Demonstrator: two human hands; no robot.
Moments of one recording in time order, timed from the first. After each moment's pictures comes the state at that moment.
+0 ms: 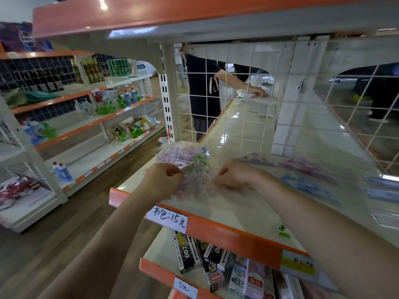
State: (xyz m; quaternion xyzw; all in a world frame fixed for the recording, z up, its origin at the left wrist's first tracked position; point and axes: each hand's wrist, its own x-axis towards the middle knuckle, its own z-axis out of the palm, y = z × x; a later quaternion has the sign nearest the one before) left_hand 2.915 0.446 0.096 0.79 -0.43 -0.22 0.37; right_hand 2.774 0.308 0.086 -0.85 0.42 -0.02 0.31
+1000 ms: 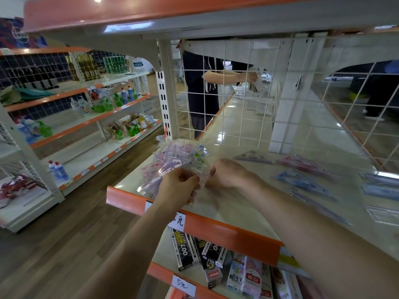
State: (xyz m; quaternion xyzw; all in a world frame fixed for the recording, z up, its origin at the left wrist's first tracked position) left_hand 2.882 0.434 0.067 0.70 -0.35 -0.30 0.54; right_hand 2.790 0.313 0.075 -0.89 0.42 -0.03 0.19
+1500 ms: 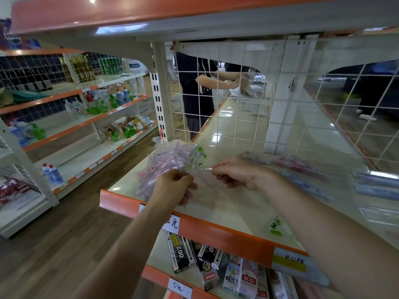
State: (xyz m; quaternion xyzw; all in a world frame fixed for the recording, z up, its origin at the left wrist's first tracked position) left_hand 2.882 0.430 0.069 0.70 -0.32 -0.32 0.55; right_hand 2.755 0.305 0.088 -0.70 0.43 -0.13 0.55
